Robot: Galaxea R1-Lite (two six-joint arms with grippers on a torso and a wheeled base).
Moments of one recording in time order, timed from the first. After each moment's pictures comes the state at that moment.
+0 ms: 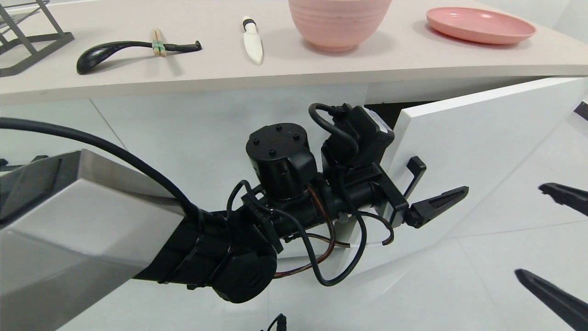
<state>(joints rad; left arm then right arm) -0.93 2.07 -1.17 -1.16 -0.44 0.17 0.22 0.96 -0.10 -1.04 0.65 -0.26</state>
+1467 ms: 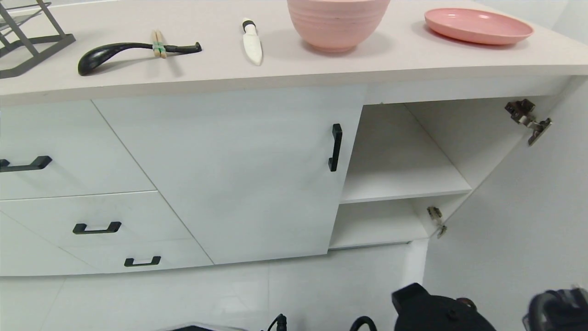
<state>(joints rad) -1.34 2.31 -1.25 -1.38 -0.44 0.06 -0.10 0.51 -0.49 -0.94 0.65 -0.26</state>
